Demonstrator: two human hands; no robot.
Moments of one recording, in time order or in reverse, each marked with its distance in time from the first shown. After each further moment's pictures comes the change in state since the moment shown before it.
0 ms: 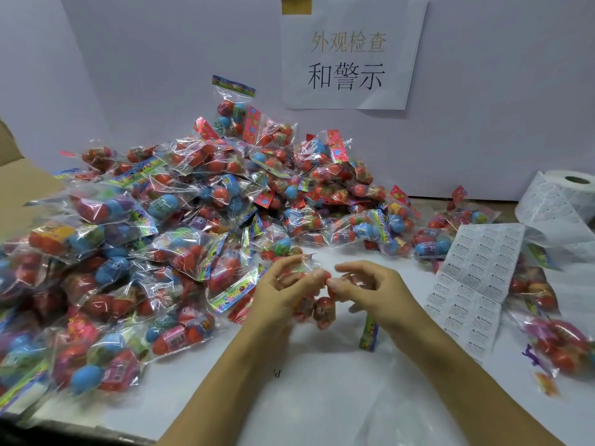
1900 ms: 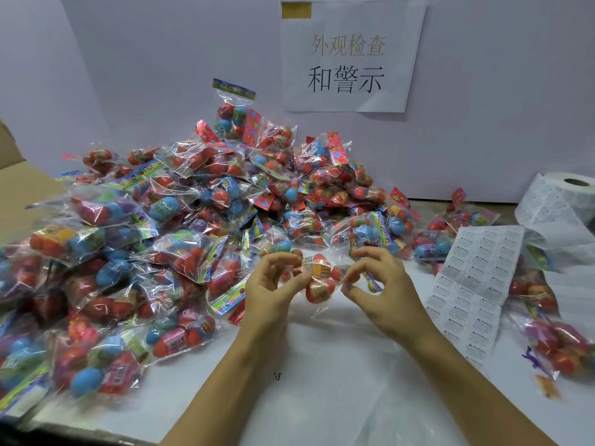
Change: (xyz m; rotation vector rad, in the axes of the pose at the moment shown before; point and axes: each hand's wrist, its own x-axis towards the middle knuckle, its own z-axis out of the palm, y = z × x) left_hand 0.007 -0.003 -0.005 -0.007 0.059 0.299; right_hand -0.003 -0.001 -0.005 -0.405 0.156 -0.321
